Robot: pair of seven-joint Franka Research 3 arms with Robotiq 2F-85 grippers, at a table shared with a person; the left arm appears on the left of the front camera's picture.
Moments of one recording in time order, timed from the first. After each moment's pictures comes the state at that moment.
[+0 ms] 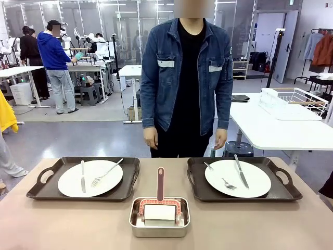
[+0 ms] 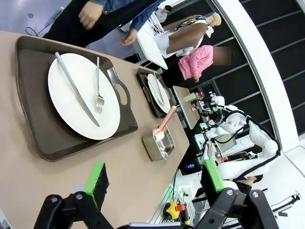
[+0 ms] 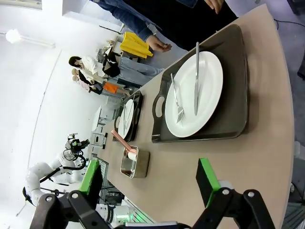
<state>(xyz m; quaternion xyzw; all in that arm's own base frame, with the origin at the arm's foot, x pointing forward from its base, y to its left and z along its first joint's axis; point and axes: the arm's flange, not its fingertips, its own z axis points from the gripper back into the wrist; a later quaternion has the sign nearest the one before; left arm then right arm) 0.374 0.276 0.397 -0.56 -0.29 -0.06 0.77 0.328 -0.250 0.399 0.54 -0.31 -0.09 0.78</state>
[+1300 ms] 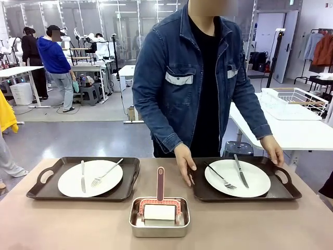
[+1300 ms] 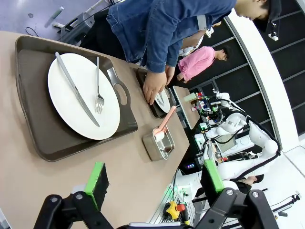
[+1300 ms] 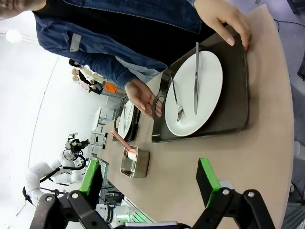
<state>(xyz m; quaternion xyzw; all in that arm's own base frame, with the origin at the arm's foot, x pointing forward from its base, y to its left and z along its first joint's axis) 0.374 0.276 0.397 -0.56 -0.29 -0.06 0.77 0.328 -0.250 0.399 0.54 -0.31 -0.09 0.78</state>
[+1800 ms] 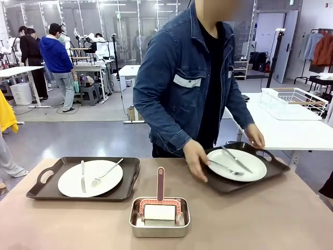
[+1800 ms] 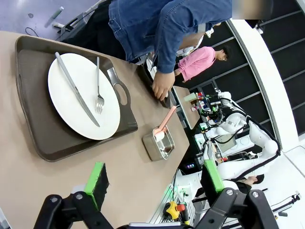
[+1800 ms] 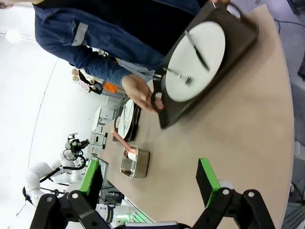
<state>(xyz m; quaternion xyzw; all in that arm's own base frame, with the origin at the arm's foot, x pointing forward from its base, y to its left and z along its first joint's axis) 0.374 0.276 0.397 -0.56 -0.29 -0.06 0.77 0.328 -0.250 0.399 0.54 -0.31 -0.09 0.78</state>
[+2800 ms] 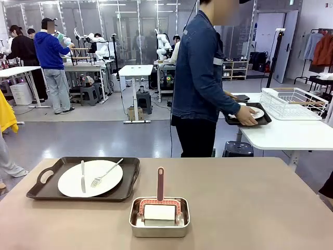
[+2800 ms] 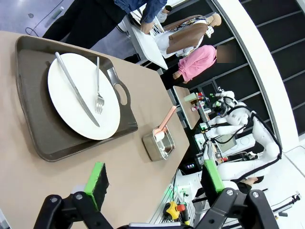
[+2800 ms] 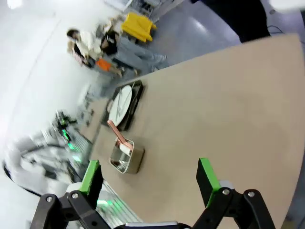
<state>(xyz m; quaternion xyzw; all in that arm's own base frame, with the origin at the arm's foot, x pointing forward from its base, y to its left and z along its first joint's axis) 0.374 0.276 0.397 -0.56 -0.29 -0.06 0.77 0.383 -0.203 0.461 0.50 -0.31 0.03 0.81</state>
